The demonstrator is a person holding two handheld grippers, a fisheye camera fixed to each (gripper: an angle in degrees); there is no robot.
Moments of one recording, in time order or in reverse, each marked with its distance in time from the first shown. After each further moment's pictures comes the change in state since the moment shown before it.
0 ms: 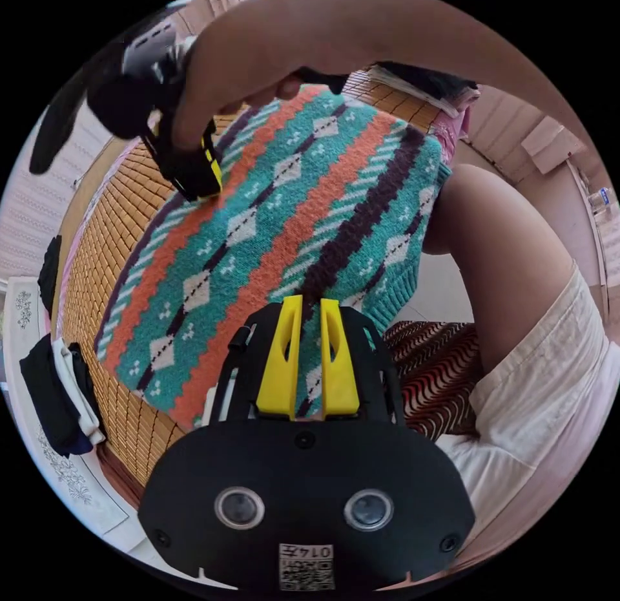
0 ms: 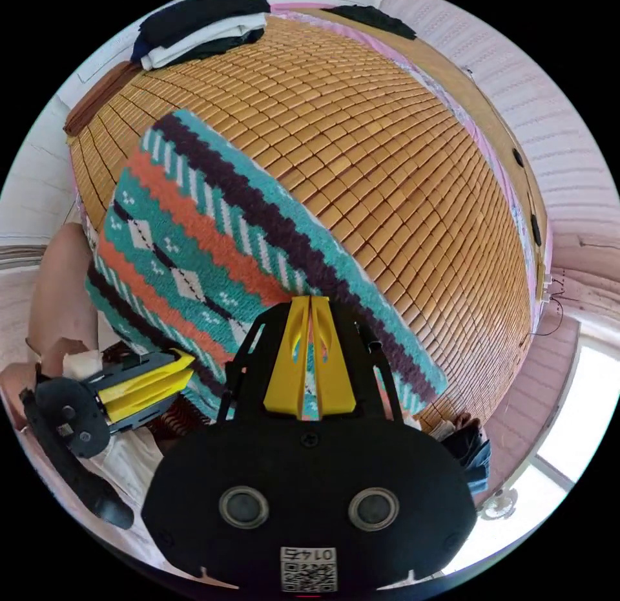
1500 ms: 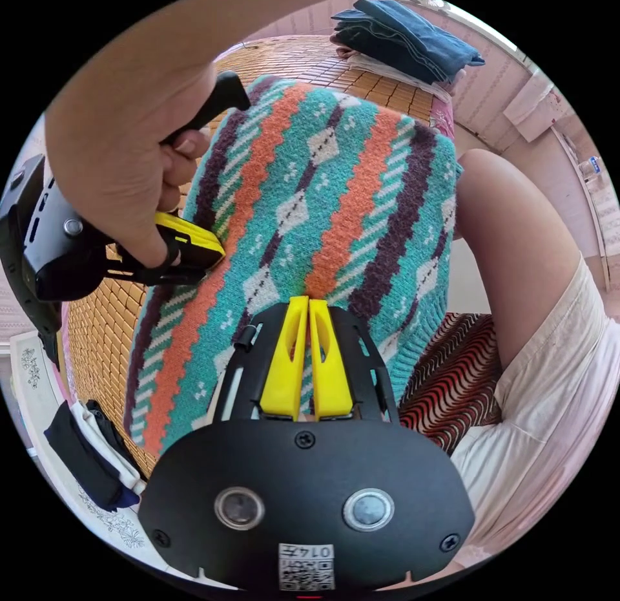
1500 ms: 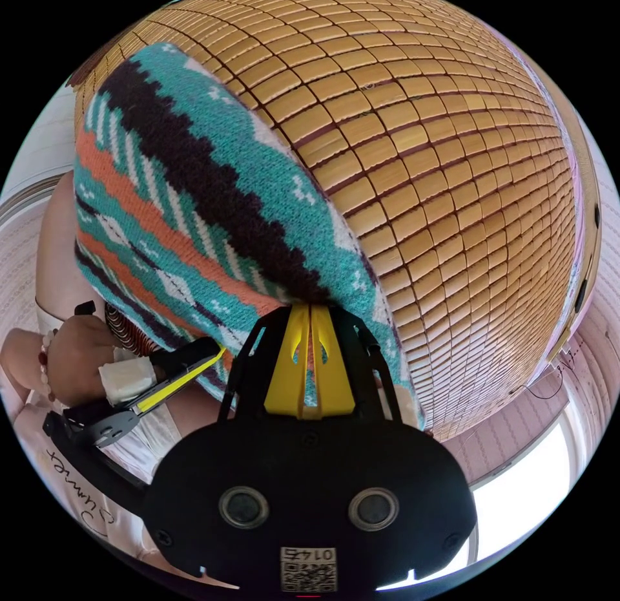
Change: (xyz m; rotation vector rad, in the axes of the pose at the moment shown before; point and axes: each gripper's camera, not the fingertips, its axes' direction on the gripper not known) left arm 0.044 -0.142 0.112 -0.036 0.007 0.167; right arm -0.025 -0.161 0.087 -0.302 -0.099 -0.259
